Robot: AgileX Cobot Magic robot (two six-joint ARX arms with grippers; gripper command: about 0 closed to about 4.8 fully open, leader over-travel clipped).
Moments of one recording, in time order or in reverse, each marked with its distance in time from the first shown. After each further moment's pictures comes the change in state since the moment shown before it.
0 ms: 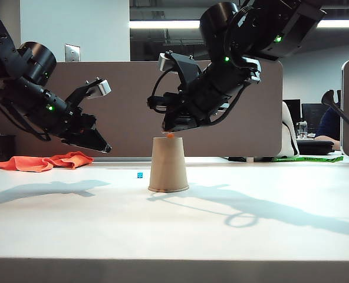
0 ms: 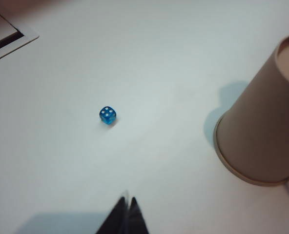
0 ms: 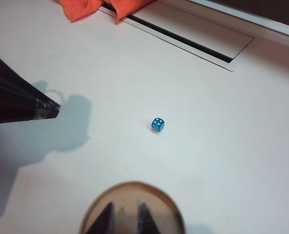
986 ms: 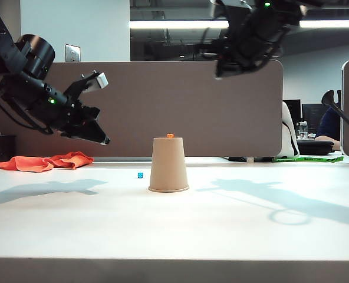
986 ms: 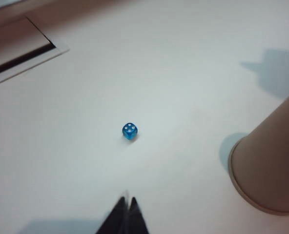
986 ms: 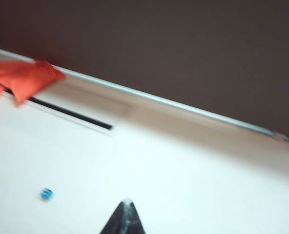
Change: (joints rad) left arm 0.000 -0.018 0.000 0.053 -0.047 -0.108; right arm -0.142 -0.212 -0.006 -0.012 0.158 0.000
